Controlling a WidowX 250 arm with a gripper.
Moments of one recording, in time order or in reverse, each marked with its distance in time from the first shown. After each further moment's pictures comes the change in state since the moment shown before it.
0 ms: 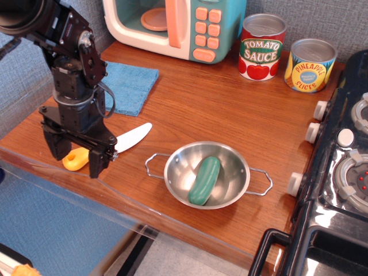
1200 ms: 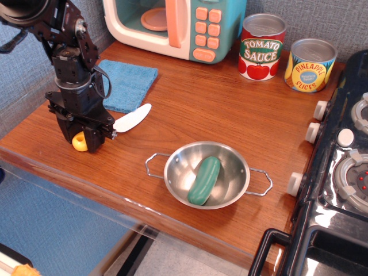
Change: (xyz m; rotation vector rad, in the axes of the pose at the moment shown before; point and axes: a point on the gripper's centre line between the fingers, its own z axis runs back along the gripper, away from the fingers) arm 0.027 0.016 -0.018 -0.091 -0.006 -0.028
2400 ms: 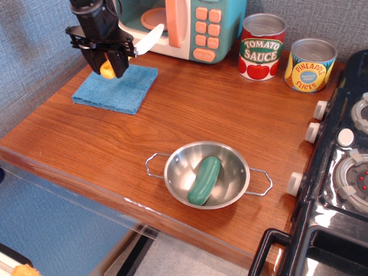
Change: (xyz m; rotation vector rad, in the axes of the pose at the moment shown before) arm 0.113 0.031 0.048 -0.076 -0.248 0.145
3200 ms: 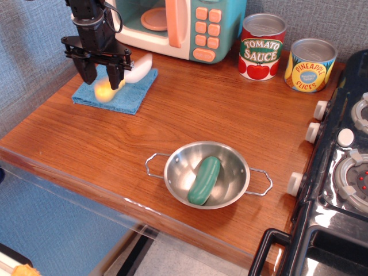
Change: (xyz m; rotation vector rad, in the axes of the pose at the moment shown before) arm -0.016 0.008 -0.007 0.071 0.078 0.047
